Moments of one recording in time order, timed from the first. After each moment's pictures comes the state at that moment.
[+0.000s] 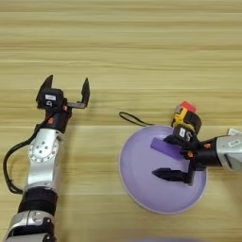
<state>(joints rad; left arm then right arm) -0.23 0.14 0.15 0.47 -0.13 -0.50 -0.23 -0.18 -0.58 0.39 -0.28 0.22 0.67 0.92</state>
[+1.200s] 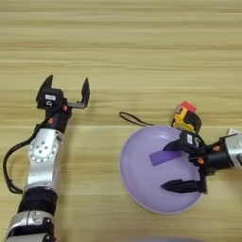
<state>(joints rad) -0.23 0.14 0.15 0.47 -0.13 -0.50 -0.23 -0.19 -0.68 0.40 -0.28 0.26 0.56 1.08</state>
